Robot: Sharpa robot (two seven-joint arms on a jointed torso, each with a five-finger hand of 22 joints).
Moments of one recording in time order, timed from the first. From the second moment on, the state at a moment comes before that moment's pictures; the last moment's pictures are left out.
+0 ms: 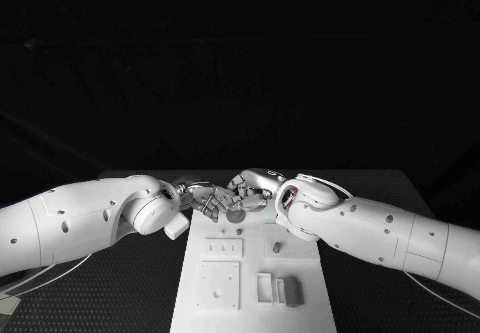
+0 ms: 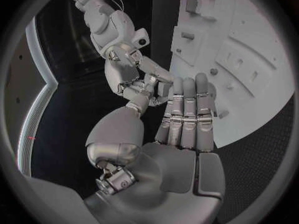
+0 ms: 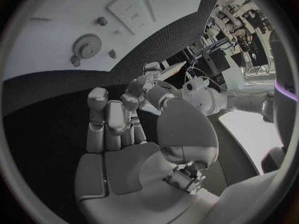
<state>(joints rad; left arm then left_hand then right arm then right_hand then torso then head) 1.43 -0.76 -0.23 1.43 -0.31 -0.13 -0.18 0.88 0.05 0.33 -0.28 0.05 0.94 0.14 0.36 0.44 1.25 0.06 0.15 0.45 1.09 0.01 0.52 0.99 0.05 1.14 -0.09 0.17 1.04 1.23 -0.49 0.00 1.31 -1.44 -0.27 -0.04 1.07 -0.07 0.62 -0.27 0.05 0.93 0.08 0.25 0.68 1.18 0.00 0.98 1.19 1.29 -0.10 1.36 1.16 0.19 1.21 -0.06 0.97 1.31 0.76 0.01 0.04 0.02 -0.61</state>
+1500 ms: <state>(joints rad) 1.43 -0.77 -0.23 1.43 -0.35 -0.15 -0.21 0.96 0.05 0.36 -0.29 0.05 1.01 0.11 0.37 0.45 1.32 0.03 0.16 0.53 1.13 -0.02 0.58 1.02 0.05 1.19 -0.12 0.20 1.12 1.23 -0.47 0.00 1.32 -1.44 -0.27 -0.04 1.07 -0.07 0.62 -0.27 0.05 0.93 0.08 0.24 0.68 1.18 0.00 0.98 1.19 1.30 -0.11 1.36 1.16 0.19 1.21 -0.06 0.97 1.31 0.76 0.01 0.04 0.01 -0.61</state>
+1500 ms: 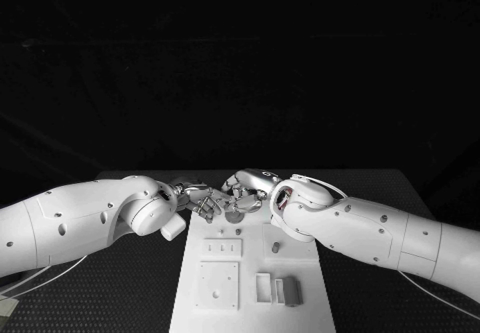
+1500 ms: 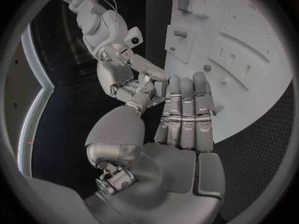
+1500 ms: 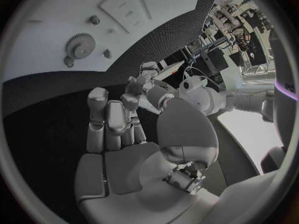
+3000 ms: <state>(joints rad) 1.43 -0.76 -0.23 1.43 -0.35 -0.16 -0.21 0.91 0.04 0.39 -0.27 0.05 1.05 0.09 0.40 0.54 1.35 0.00 0.22 0.64 1.16 -0.05 0.66 1.08 0.05 1.22 -0.14 0.23 1.22 1.22 -0.46 0.00 1.30 -1.44 -0.27 -0.05 1.07 -0.07 0.62 -0.27 0.05 0.94 0.08 0.25 0.68 1.18 0.00 0.98 1.19 1.31 -0.10 1.36 1.17 0.19 1.21 -0.06 0.97 1.31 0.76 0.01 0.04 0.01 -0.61</state>
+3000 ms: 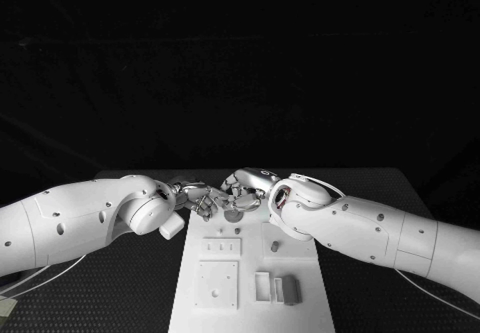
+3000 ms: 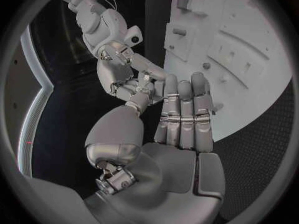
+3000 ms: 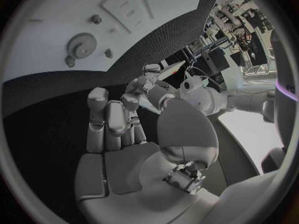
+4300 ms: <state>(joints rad) 1.43 -0.77 -0.23 1.43 -0.34 -0.16 -0.21 1.02 0.02 0.48 -0.29 0.05 1.05 0.09 0.38 0.57 1.34 0.00 0.23 0.66 1.16 -0.05 0.67 1.08 0.03 1.23 -0.15 0.23 1.24 1.22 -0.46 0.00 1.30 -1.44 -0.28 -0.06 1.06 -0.08 0.61 -0.27 0.05 0.94 0.08 0.24 0.68 1.18 0.00 0.98 1.19 1.30 -0.10 1.36 1.17 0.19 1.22 -0.06 0.97 1.31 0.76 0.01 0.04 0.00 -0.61</state>
